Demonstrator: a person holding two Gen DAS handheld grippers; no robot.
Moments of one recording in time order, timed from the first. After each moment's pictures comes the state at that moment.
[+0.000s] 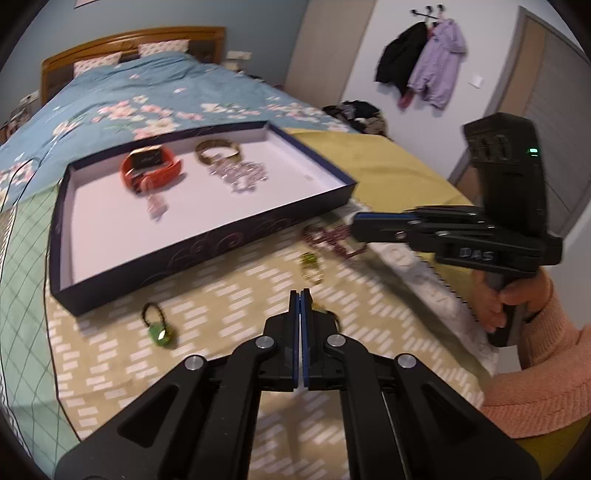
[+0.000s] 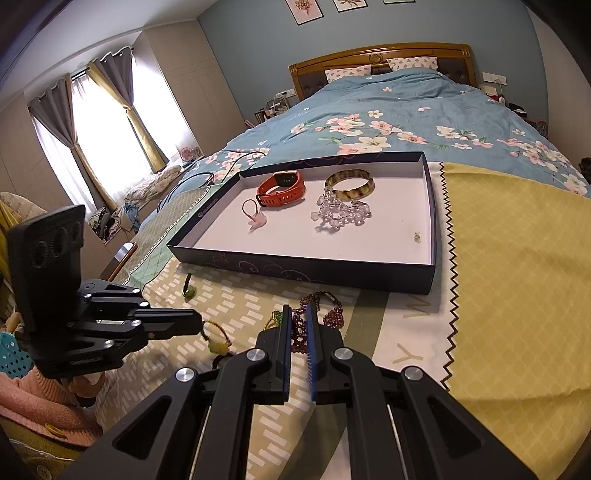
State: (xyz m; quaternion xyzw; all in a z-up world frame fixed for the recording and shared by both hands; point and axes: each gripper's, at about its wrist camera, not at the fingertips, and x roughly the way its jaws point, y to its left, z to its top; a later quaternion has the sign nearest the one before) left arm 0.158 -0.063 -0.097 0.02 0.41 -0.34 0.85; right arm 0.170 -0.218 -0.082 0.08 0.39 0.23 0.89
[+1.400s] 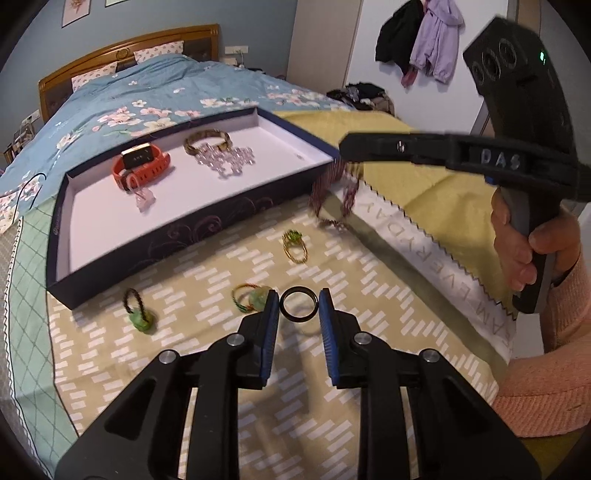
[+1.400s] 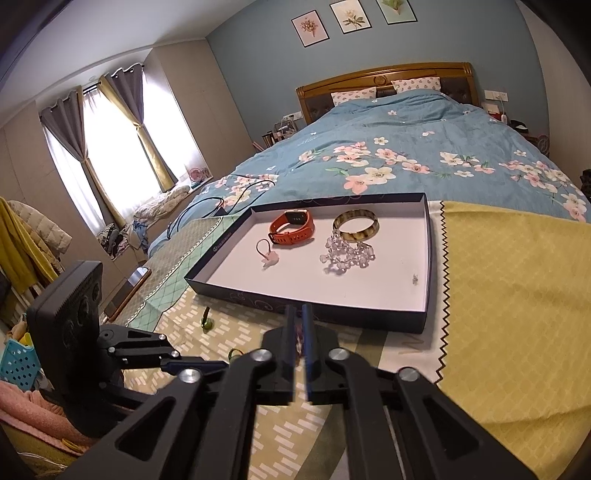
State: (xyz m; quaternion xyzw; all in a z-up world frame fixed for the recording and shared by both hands) left arm 0.138 -0.087 -0.101 0.08 0.41 -0.33 0.85; right arm 0.170 -0.226 -0.048 0.09 0.35 0.25 0.90
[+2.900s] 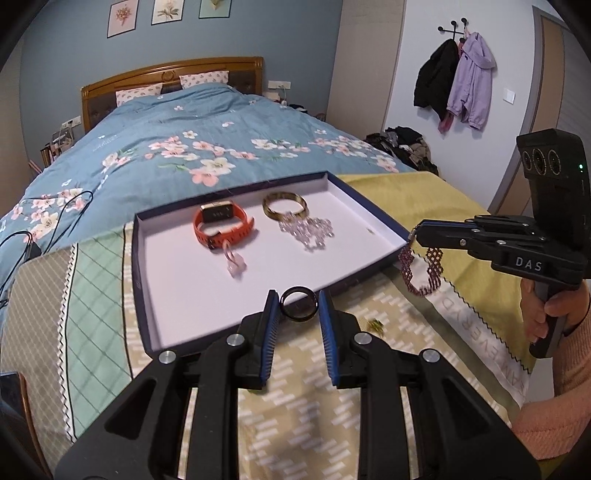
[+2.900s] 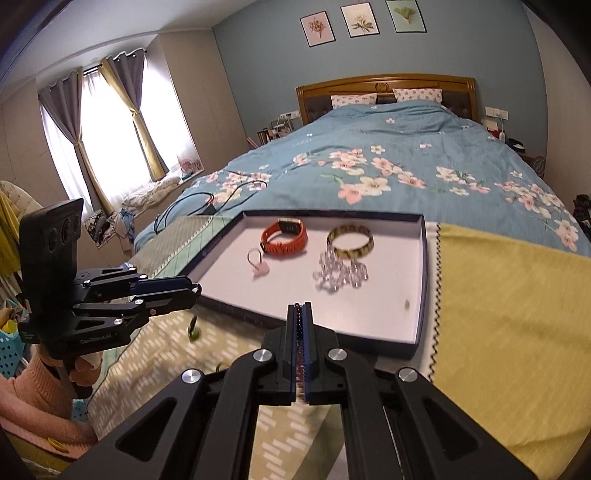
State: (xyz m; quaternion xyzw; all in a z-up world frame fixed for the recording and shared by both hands) left arm 0.175 -0.037 -0.048 0.04 0.35 -0.26 0.90; right arm 0.183 -0.213 -0.033 0.04 0.34 0.23 0.91
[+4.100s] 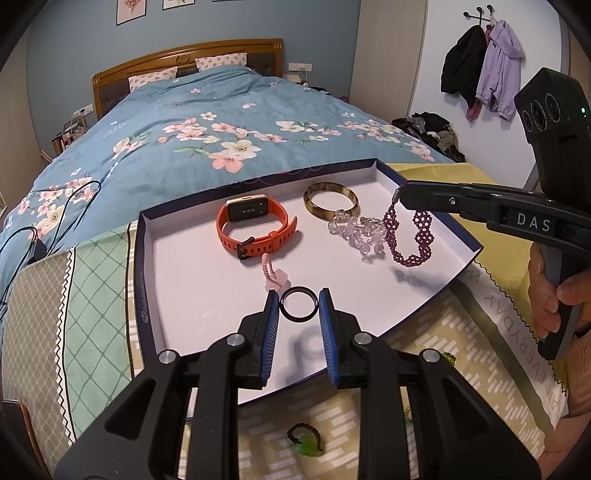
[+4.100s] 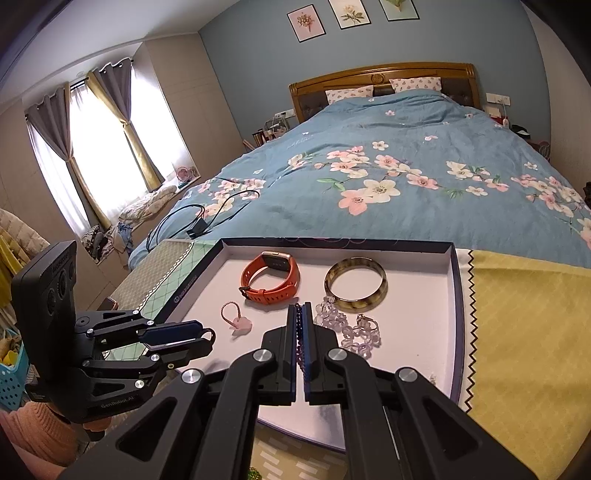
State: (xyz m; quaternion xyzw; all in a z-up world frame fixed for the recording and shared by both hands) left arm 0.245 -0.044 -0.081 0.06 0.39 -0.21 0.90; right arm 0.268 -0.192 -0.051 0.07 0.36 0.23 0.90
